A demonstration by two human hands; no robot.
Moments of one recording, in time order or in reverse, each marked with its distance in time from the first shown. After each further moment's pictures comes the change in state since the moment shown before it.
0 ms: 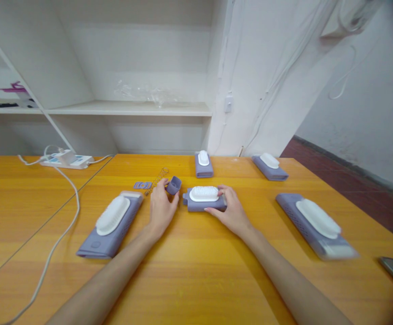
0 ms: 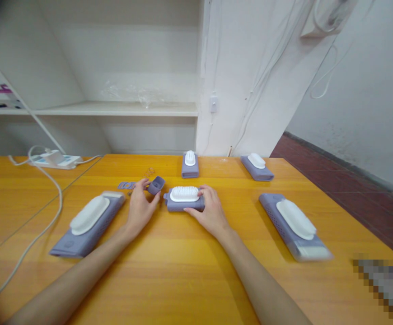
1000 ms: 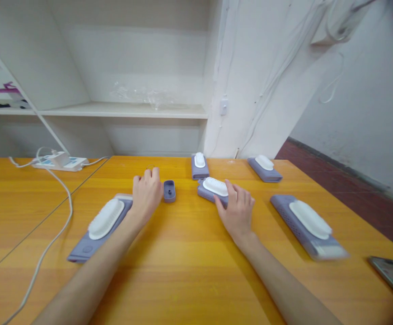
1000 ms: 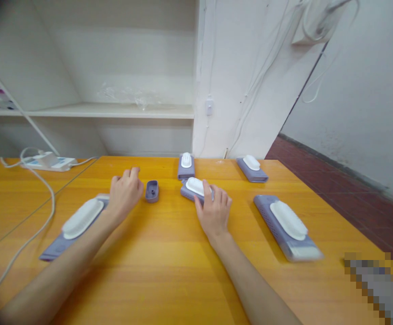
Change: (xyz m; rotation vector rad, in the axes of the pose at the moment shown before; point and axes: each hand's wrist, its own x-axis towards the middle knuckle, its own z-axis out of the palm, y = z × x) left_hand 0.052 0.016 -0.035 0.611 -0.175 0.102; right_hand -0.004 -0.006 -0.010 -0.516 0.237 0.039
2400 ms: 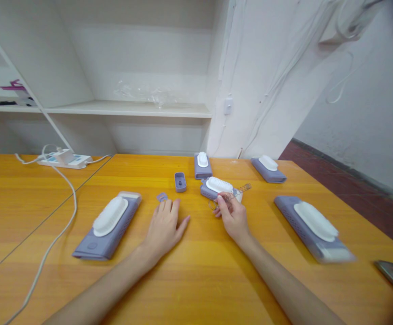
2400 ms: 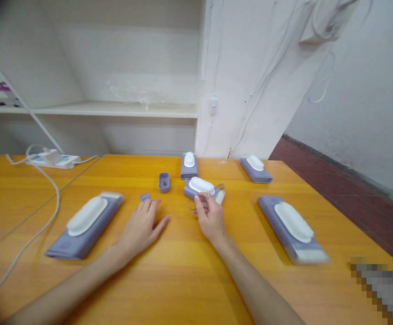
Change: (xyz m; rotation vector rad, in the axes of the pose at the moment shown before) left_hand -0.085 0.027 0.007 -0.238 -0.219 0.204; right_hand -0.009 -0.012 0.008 0.980 -0.173 0.312
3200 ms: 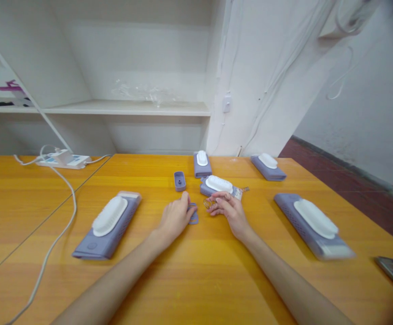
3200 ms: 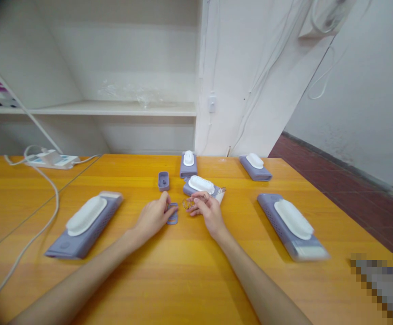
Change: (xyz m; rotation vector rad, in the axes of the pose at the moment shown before) left_hand 0.037 0.016 0.008 -0.217 -0.195 -0.079; right_hand 0.007 -0.002 -0.002 0.444 -0.194 0.290
